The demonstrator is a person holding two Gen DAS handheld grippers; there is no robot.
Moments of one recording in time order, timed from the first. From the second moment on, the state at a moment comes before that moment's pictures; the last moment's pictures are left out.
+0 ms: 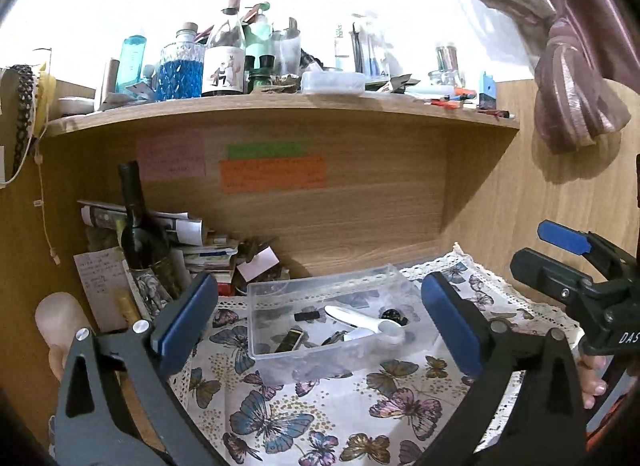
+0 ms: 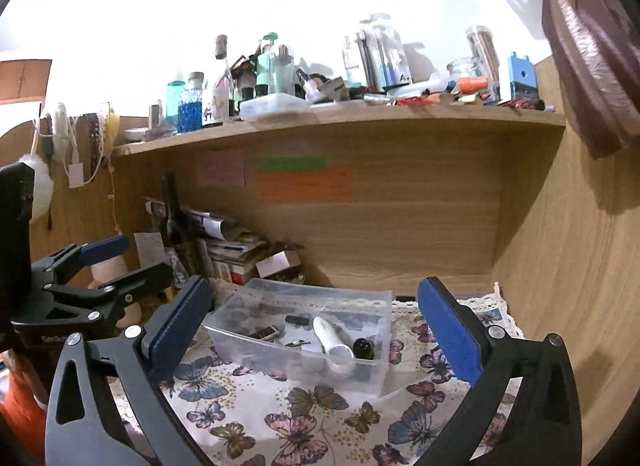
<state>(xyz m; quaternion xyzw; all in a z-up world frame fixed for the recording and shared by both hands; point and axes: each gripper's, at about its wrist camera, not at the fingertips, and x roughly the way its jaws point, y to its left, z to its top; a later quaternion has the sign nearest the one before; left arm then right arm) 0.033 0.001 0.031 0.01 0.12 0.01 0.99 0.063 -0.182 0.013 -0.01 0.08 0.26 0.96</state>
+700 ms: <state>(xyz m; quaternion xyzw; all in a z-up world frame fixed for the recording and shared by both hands) 0.020 0.001 0.034 -0.01 0.12 0.00 0.99 0.051 -0.186 0.013 0.00 0.08 0.26 0.96</state>
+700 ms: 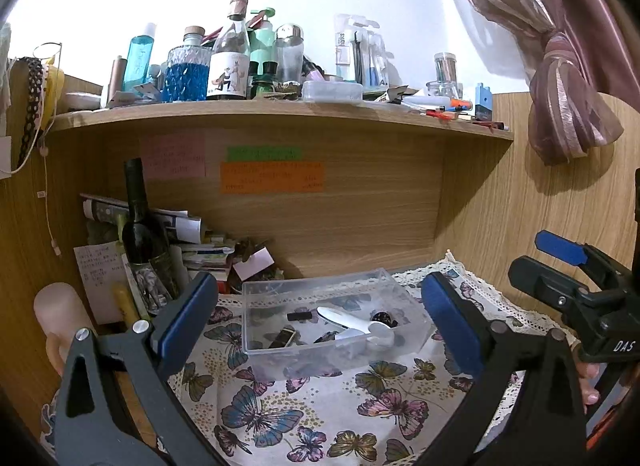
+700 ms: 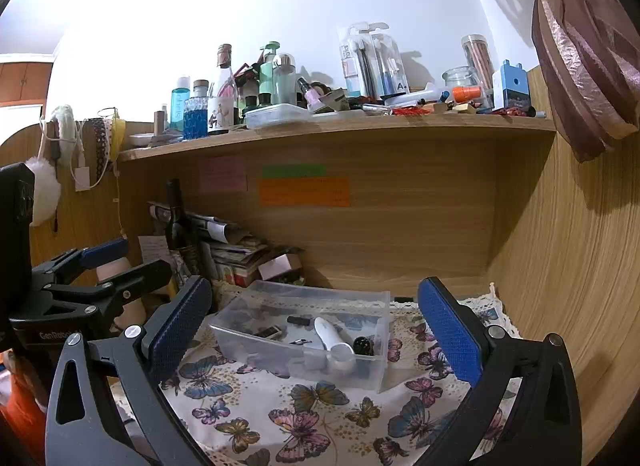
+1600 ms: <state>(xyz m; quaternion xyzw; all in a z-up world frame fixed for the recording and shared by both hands) 0.022 0.003 0.032 -0.01 0.12 0.00 0.99 0.052 -0.181 0.009 0.00 0.08 0.27 0.96</state>
